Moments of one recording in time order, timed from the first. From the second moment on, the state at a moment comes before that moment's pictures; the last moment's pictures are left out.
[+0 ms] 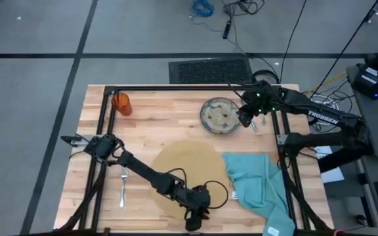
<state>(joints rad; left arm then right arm) -0.46 2.15 1.48 0.06 0.12 -0.60 -0.51 1.04 0.95 -0.79 -0.08 0.19</state>
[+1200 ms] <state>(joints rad) 0.65 2.01 1.46 -0.15 0.64 -0.75 -0.60 1.05 0.95 -0.82 -0.05 0.04</state>
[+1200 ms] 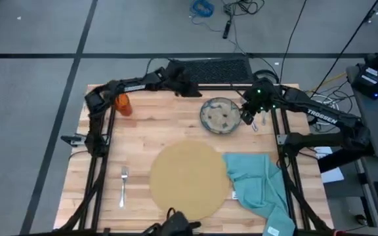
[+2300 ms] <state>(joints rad) 0.47 2.08 1.47 -0.35 0.35 -0.77 -0.67 1.05 0.95 -0.85 -0.06 0.01</state>
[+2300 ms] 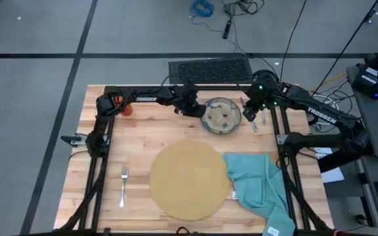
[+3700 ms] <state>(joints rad) 0.19 2.09 1.46 -0.29 -0.02 -1.29 -0.67 1.05 0.95 -0.94 -0.06 -0.04</state>
